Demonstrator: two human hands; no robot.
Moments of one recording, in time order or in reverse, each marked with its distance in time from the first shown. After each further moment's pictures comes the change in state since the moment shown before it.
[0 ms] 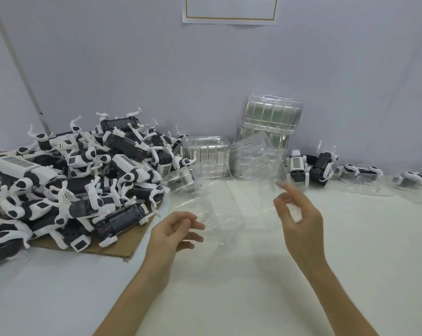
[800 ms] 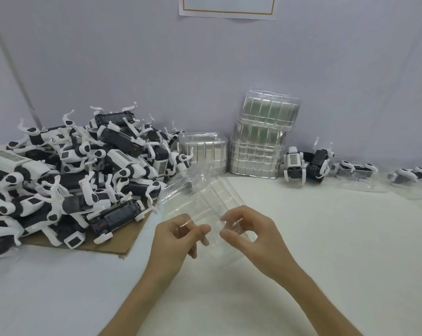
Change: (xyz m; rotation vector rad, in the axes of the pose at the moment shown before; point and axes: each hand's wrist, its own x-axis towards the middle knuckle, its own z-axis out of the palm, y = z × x) left_hand -0.010 0.005 0.015 0.195 -0.011 0.097; right_hand -0.033 -0.024 0.026 0.178 -0.559 0.074
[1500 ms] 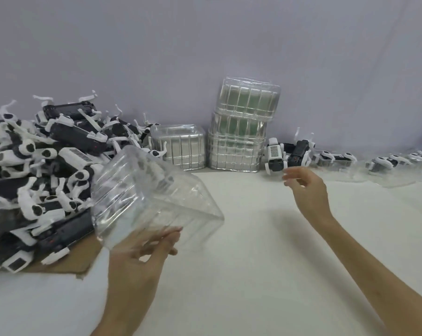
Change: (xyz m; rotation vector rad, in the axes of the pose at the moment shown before) left_hand -0.005 -0.008 0.008 0.053 0.157 0.251; right_hand 0.063 0.091 -0.138 -0.292 0.550 0.253
